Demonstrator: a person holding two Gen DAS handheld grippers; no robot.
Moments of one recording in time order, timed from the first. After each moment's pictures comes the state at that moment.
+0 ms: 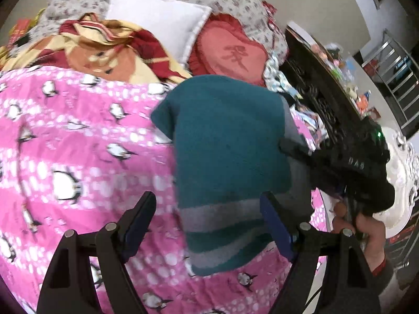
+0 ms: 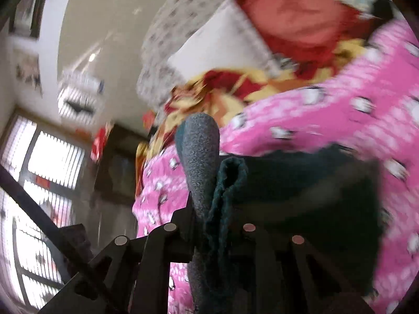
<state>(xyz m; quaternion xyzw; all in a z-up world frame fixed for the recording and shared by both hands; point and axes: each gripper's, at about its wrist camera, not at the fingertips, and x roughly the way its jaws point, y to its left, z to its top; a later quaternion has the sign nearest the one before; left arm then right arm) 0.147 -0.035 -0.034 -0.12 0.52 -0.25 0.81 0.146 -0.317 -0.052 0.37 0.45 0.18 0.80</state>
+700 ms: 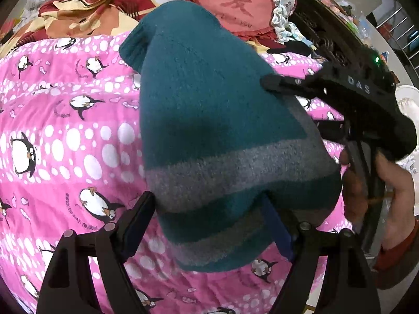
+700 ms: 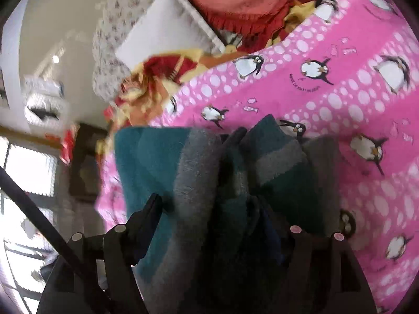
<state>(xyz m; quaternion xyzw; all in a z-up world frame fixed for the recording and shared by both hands) 0.134 -0.089 -0.104 -0.05 0.59 -0.24 0.77 0.185 -0.328 -0.111 0.31 0.53 0.11 0.78</state>
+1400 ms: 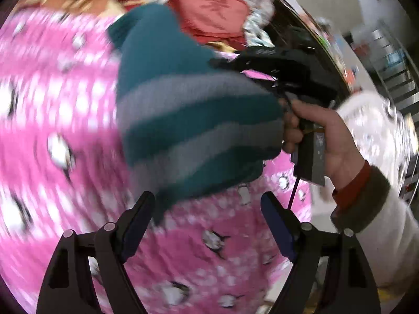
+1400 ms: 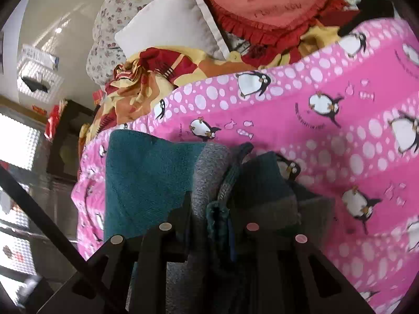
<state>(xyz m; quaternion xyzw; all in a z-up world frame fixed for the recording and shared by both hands) 0.066 -0.072 -0.096 -0.17 0.58 -0.29 0.74 0.216 -0.335 -0.119 0.28 0.54 0.14 0.78</state>
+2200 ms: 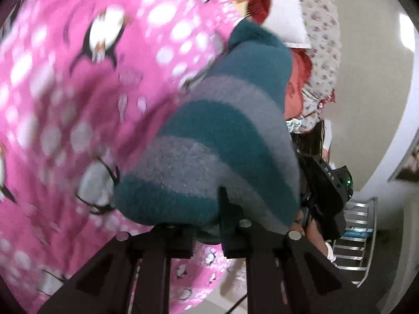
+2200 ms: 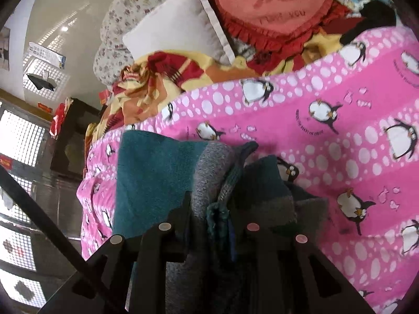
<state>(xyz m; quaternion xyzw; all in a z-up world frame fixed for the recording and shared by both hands) 0.055 -0.039 -0.173 -0.55 0.51 -0.12 0.65 0.206 -0.340 -0.094 0.27 0.52 0.15 0.80</state>
